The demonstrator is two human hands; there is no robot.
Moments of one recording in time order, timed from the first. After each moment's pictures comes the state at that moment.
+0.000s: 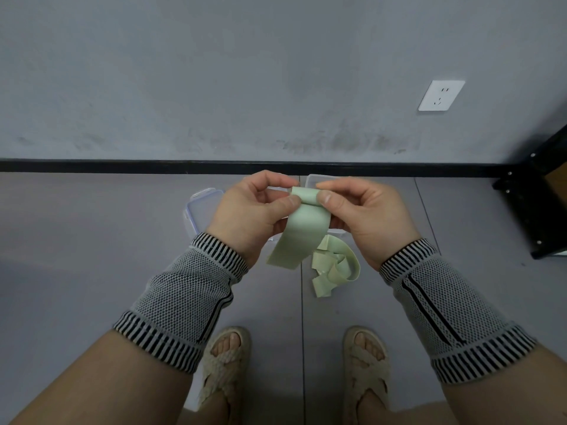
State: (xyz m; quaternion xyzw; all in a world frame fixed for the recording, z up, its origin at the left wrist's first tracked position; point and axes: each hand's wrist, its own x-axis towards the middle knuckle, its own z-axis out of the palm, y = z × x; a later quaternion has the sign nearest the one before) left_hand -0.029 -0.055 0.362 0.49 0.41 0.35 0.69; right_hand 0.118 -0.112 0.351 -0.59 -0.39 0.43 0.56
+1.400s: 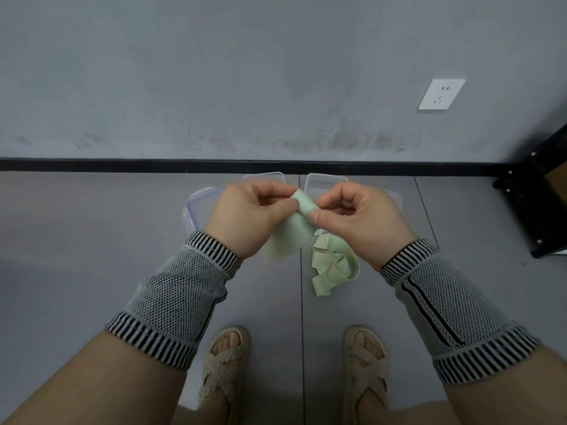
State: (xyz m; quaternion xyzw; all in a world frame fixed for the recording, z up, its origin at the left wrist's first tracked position) left_hand -0.034 -0.052 0.360 0.64 0.46 0.31 0.53; right_hand 0.120 -0.113 0.346 -0.62 -0.45 0.43 0.48
